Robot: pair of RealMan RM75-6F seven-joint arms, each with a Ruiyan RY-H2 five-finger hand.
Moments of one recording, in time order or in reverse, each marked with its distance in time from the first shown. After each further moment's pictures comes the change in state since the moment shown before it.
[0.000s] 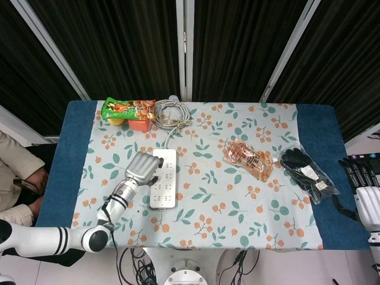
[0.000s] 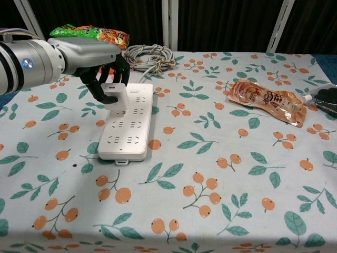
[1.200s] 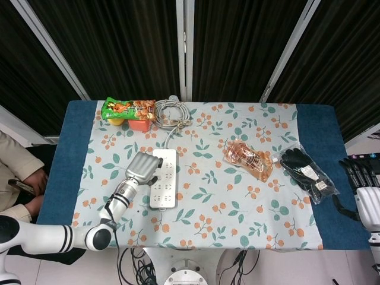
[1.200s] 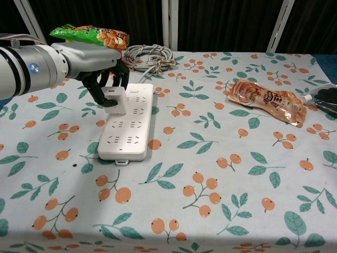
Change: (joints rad) left arm -0.039 -0.027 0.030 0.036 -0.057 0.016 0.000; right arm -0.004 -0.003 0.000 0.008 0.002 0.000 0.005
